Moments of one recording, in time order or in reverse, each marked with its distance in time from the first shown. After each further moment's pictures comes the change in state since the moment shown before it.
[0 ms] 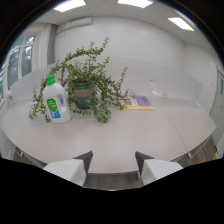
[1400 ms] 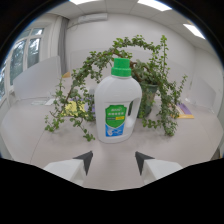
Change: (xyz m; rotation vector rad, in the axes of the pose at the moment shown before) arm -0.292 -0.043 0.121 -0.007 -0.055 -0.036
